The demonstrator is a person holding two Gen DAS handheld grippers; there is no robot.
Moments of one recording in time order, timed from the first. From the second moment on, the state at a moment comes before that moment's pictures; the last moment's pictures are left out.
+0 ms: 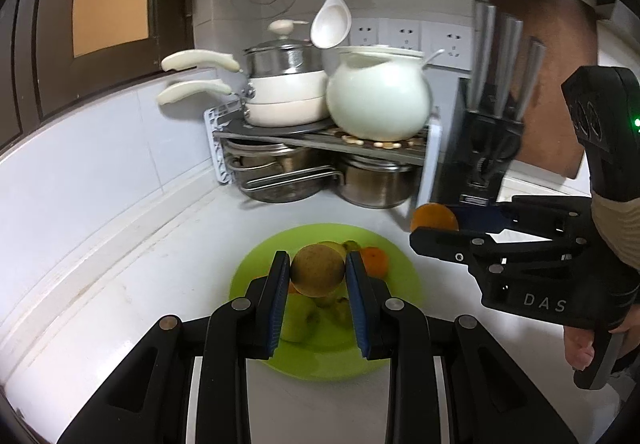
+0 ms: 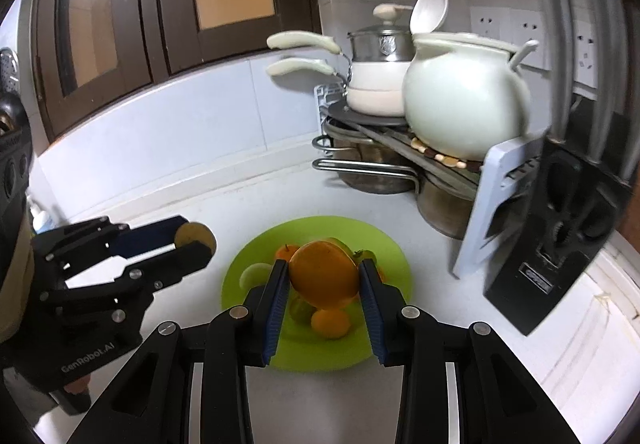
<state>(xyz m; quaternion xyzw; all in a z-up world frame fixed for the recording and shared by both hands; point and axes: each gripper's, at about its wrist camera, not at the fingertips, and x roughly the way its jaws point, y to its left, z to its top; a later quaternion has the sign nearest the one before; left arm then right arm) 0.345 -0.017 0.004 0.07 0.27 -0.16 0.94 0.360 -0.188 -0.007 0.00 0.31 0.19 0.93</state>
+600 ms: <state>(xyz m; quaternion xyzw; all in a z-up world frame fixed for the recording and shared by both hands) 0.410 0.006 -0.042 0.06 0.35 -0.14 0.92 0.412 -0.163 -0.044 0.00 0.37 0.19 0.91</state>
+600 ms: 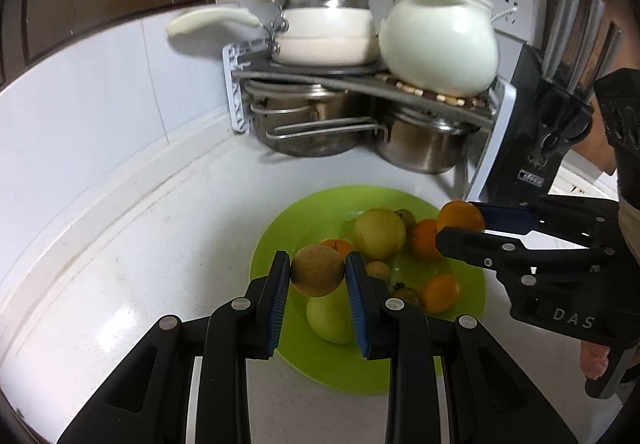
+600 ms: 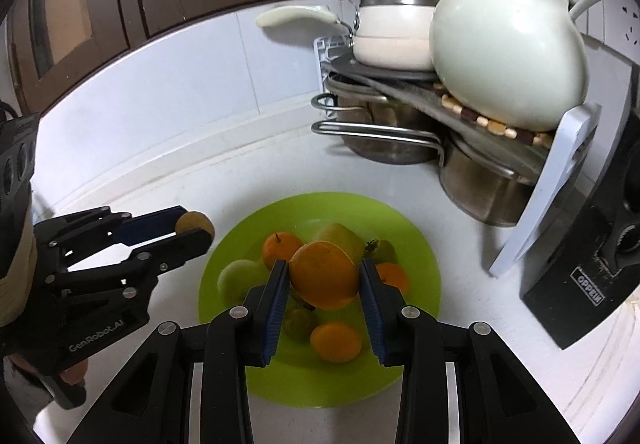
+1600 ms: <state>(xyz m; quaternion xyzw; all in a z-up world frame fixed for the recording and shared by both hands) 0.360 0.019 -0.018 0.05 0.34 -0.08 0.93 0.367 -0.165 -0.030 0.01 0.35 0.13 0.93</state>
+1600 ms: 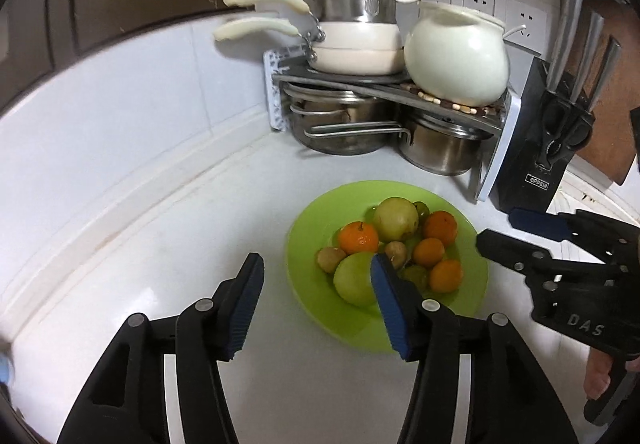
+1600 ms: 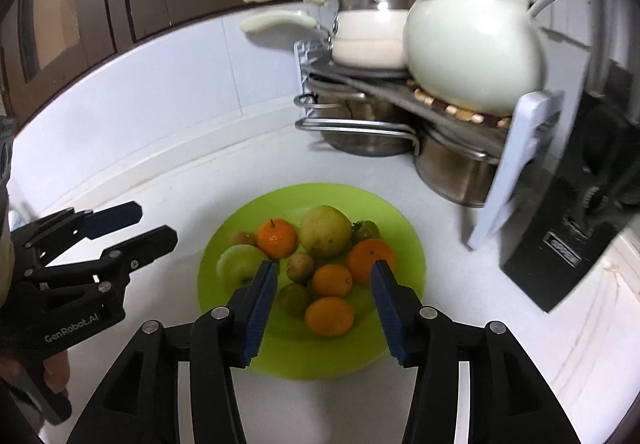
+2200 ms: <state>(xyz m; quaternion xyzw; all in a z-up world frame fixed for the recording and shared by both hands) 0.241 0.032 0.035 0.05 0.26 -0.08 0.96 0.240 -0.172 0.021 0.02 0.28 0.06 0.96</state>
